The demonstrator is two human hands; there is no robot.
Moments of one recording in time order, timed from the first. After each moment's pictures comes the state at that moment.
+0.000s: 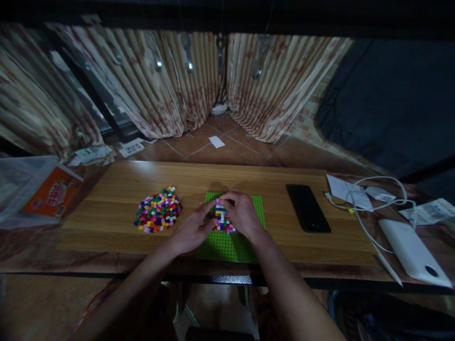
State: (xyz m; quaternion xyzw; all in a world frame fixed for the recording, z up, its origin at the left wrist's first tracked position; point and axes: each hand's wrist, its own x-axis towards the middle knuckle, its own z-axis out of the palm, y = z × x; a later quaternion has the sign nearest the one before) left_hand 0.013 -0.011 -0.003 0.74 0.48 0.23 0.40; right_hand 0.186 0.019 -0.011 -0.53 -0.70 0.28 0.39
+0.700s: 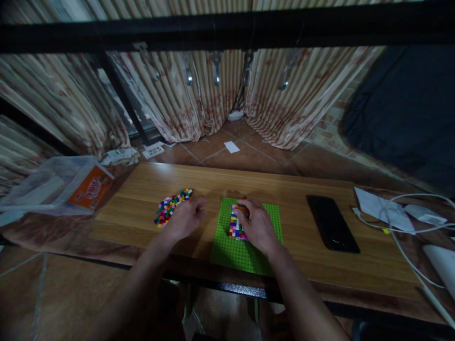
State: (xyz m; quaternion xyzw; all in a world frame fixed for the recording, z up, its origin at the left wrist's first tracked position) left_hand -0.038 0.010 0.006 0.73 0.62 0.16 0.21; right_hand 0.187 0.006 -0.016 -0.58 -0.72 0.23 0.32
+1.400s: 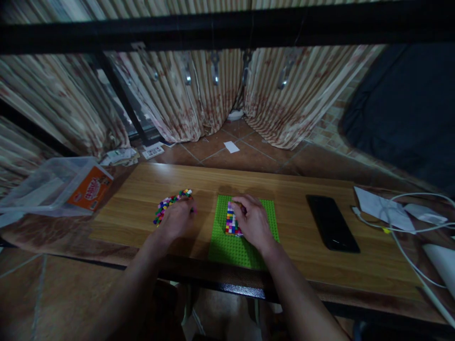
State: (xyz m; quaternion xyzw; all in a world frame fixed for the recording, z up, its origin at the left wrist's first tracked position) left_hand -0.054 0.015 0.000 0.74 0.66 0.03 0.10; right_hand 0.175 0.013 -0.008 -0.51 -0.74 0.20 0.40
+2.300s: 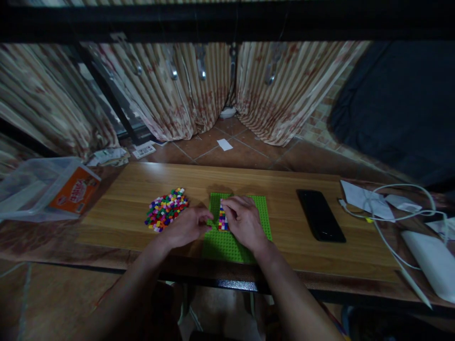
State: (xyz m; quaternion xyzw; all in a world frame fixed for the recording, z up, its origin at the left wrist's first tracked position) left_hand -0.023 0.003 -0.006 0.78 0.51 0.13 0.34; right_hand 0.174 0.001 -0.004 -0.47 -0.77 0.13 0.40
